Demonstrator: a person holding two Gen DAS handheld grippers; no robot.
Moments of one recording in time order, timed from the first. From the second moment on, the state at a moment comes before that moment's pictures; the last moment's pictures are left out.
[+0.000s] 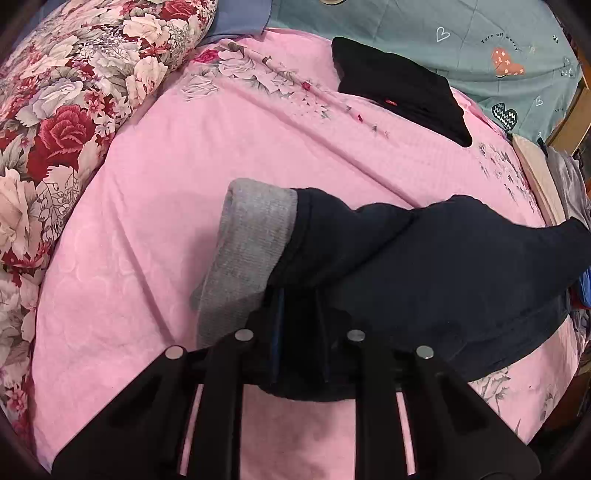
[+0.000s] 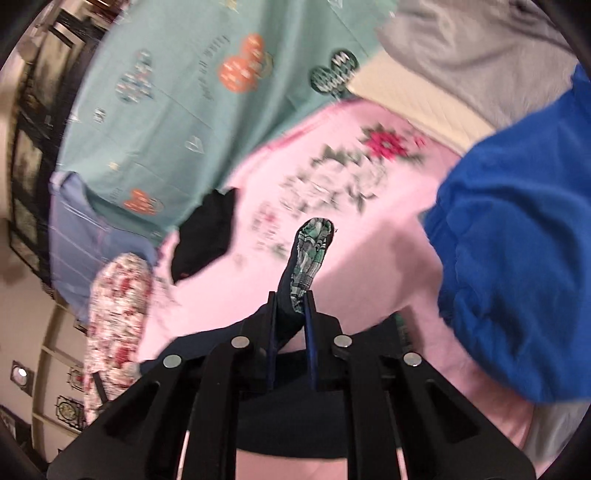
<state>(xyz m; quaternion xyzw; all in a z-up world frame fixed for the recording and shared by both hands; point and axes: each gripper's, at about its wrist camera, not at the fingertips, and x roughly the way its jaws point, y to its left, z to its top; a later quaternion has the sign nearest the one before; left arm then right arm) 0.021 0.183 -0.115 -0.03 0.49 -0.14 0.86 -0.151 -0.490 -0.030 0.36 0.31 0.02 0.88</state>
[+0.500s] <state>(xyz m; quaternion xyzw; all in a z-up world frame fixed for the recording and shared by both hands) 0.023 0.183 -0.112 -0.02 0.50 -0.15 0.86 -0.221 -0.521 -0.108 0.42 0.35 -0.07 0.83</state>
